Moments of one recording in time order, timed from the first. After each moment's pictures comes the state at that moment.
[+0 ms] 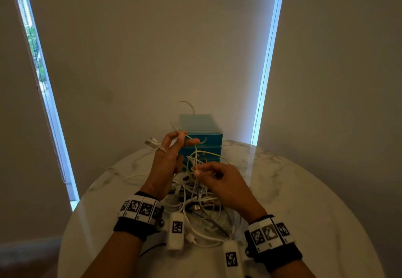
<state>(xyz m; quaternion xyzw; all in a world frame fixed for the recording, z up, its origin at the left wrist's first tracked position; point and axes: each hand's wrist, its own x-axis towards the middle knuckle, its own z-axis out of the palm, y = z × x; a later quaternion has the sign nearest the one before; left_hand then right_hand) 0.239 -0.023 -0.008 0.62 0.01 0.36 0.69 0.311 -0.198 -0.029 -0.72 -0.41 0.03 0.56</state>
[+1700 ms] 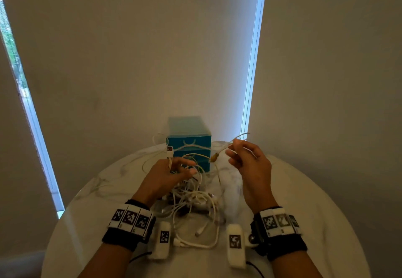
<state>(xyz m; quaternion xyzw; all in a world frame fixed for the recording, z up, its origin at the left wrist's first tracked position) 0.236 -0.028 -0.020 0.84 0.05 0.25 0.48 0.335 -0.240 0.003 -0.46 -0.15 0.00 0.87</state>
